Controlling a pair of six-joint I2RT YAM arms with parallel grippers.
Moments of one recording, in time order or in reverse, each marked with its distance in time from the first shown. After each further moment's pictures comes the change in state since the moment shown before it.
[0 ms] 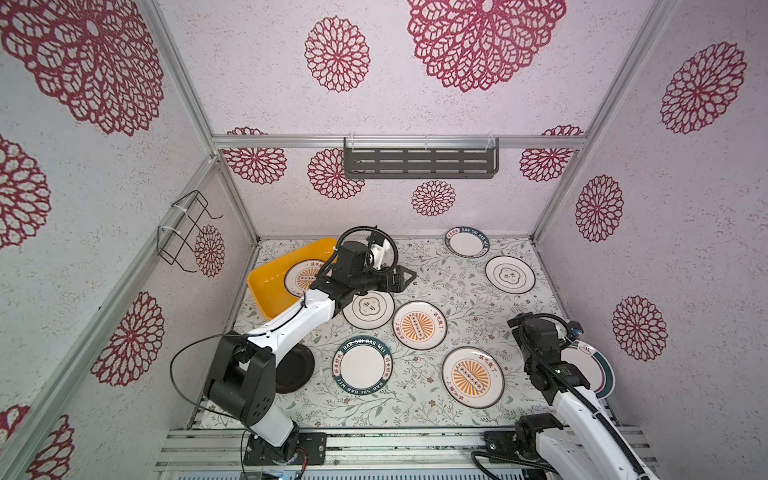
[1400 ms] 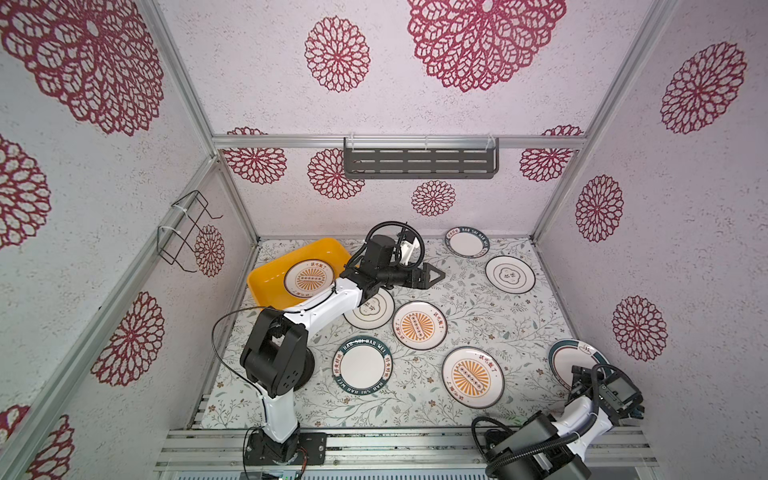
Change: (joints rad) left arm -0.066 0.203 0.197 0.050 0.129 -0.058; right arm -1.143 0.024 -0.179 -0.019 -0.624 -0.226
